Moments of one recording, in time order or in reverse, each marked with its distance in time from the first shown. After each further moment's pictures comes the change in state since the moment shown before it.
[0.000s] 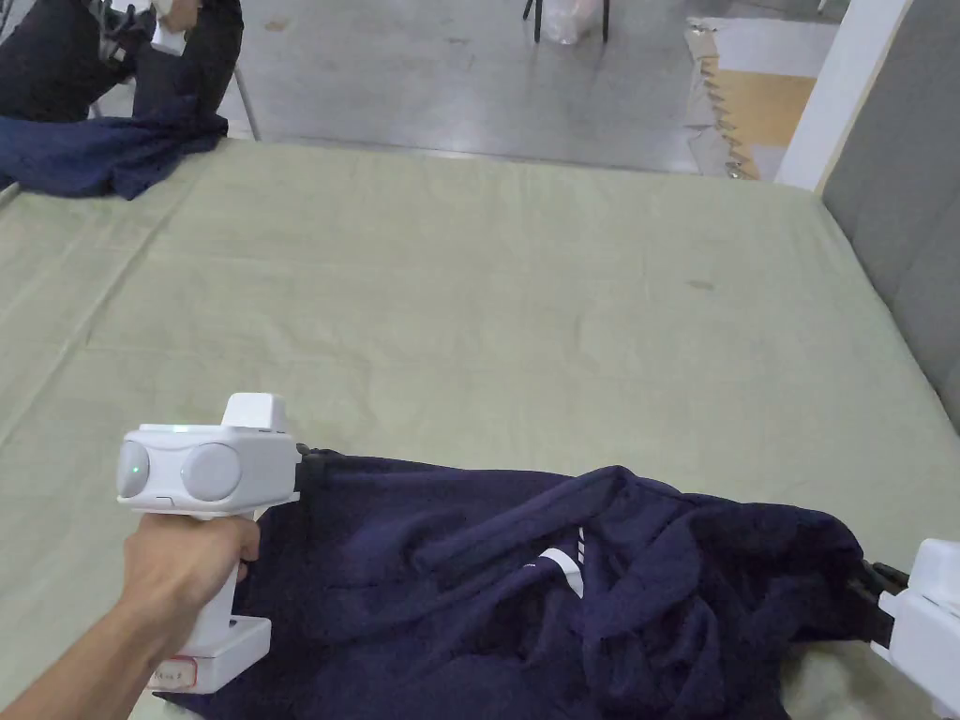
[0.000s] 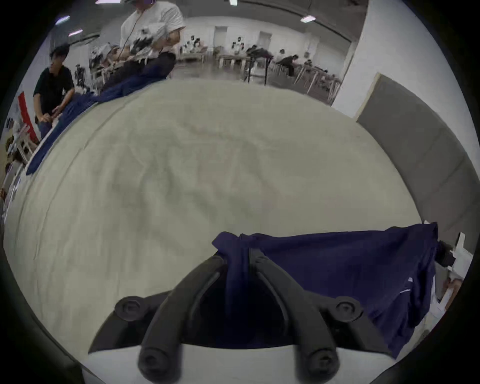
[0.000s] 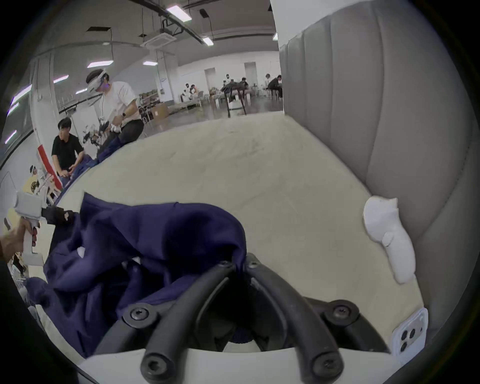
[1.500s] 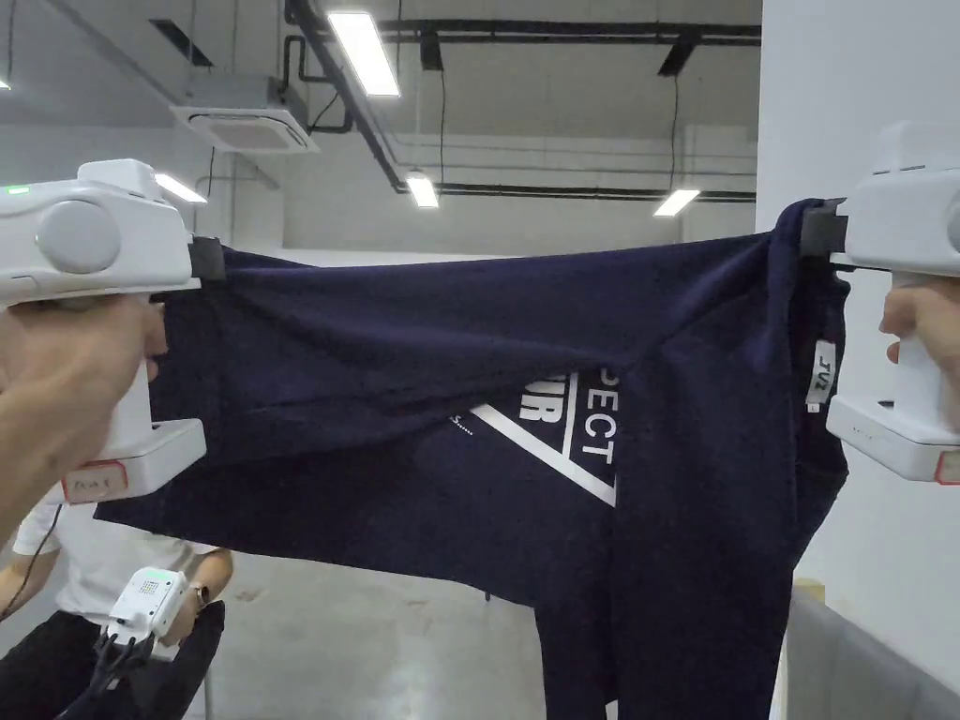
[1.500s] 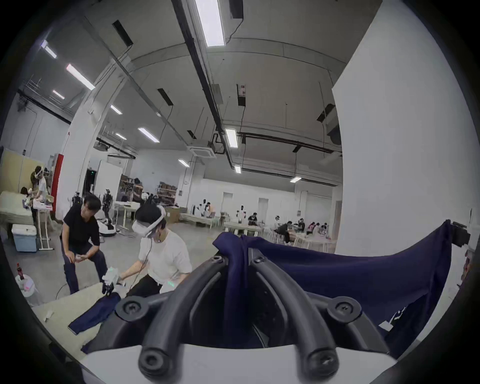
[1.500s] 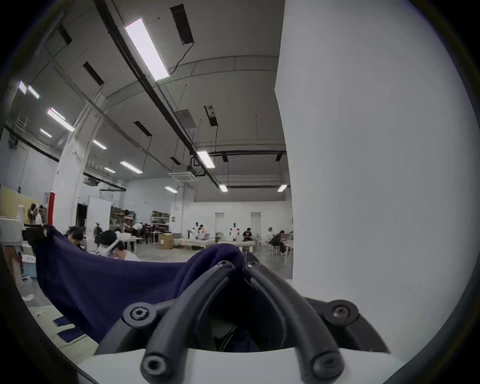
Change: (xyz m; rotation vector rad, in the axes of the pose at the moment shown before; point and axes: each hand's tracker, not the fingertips) left arm 0.055 0.438 0.506 1.065 0.018 0.032; right arm -0.169 0.601 0.333 0.943 -0.029 0.129
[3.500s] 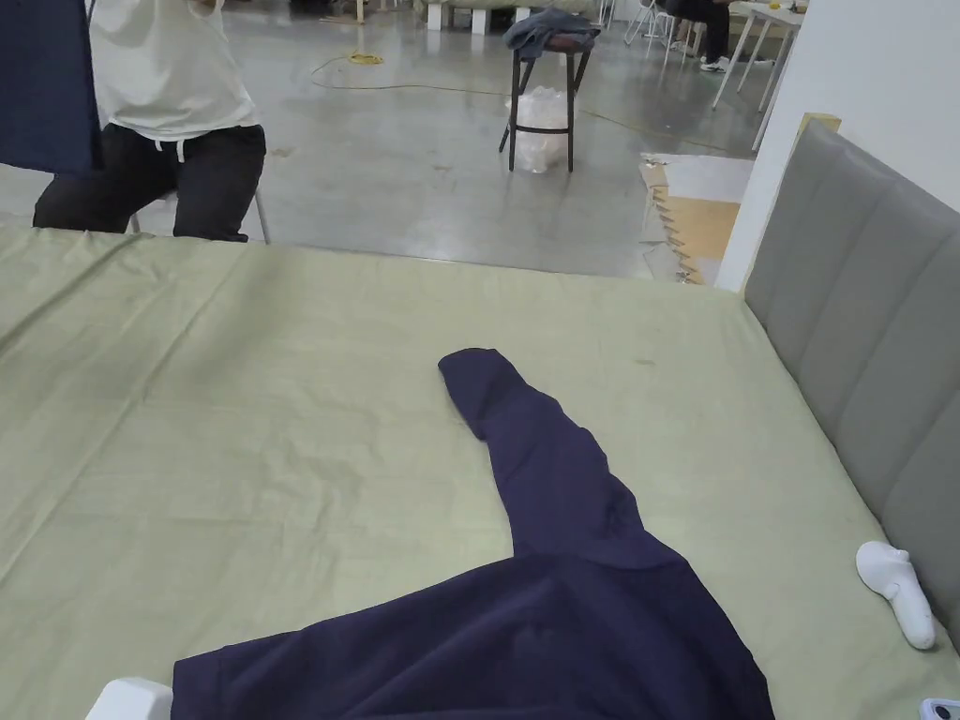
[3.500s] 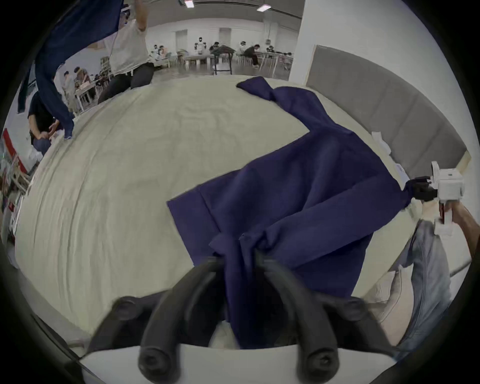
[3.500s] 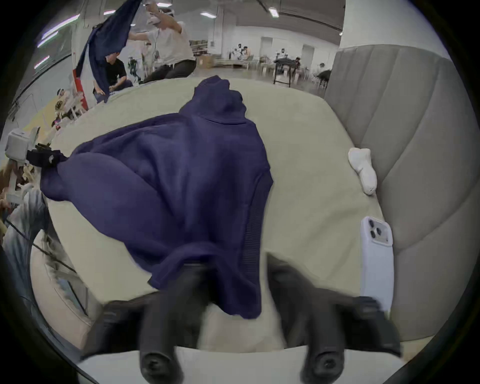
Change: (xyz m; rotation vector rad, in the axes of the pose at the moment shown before) left arm -0.108 -0.575 0.443 -1.109 -0.159 -0.171; right arm 0.073 -0.582 0.487 -1.166 0.256 0.212
